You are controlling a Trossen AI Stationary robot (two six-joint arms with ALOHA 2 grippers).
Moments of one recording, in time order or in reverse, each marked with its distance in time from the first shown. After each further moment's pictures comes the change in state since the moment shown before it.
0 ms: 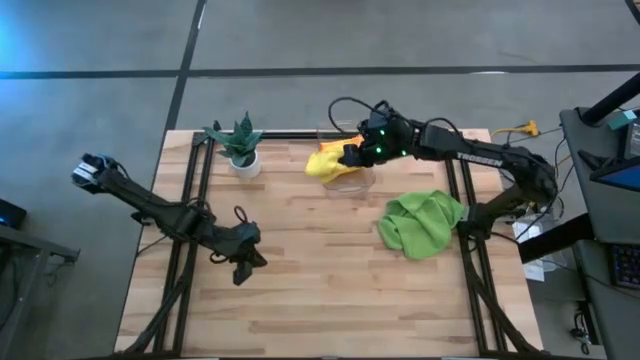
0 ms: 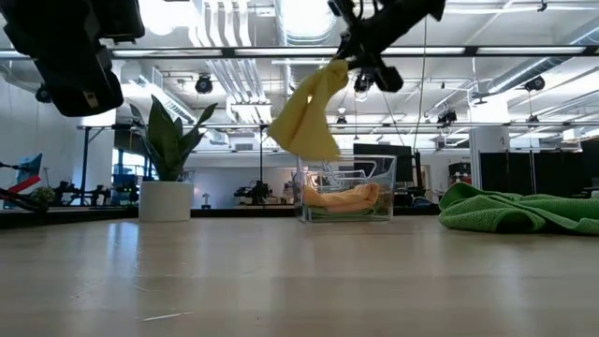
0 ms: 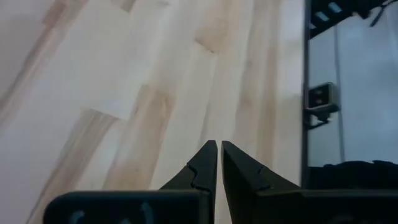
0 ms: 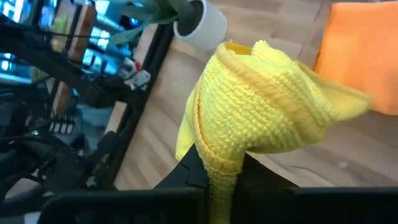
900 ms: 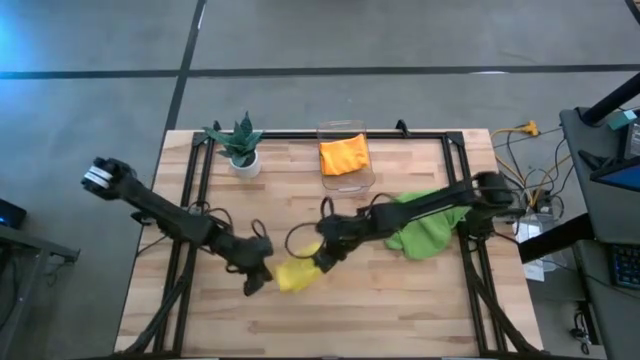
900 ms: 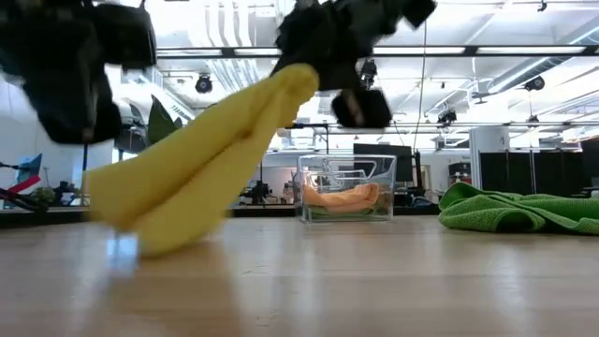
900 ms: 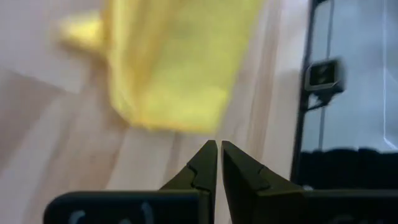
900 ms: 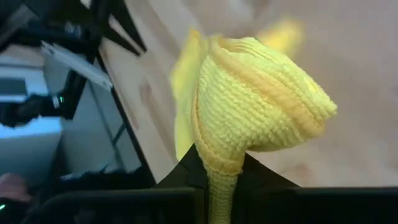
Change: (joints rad) left arm 0.000 0.221 0.001 0.160 0.149 -0.074; right arm 0.531 0.374 -0.002 0.241 -0.031 0.164
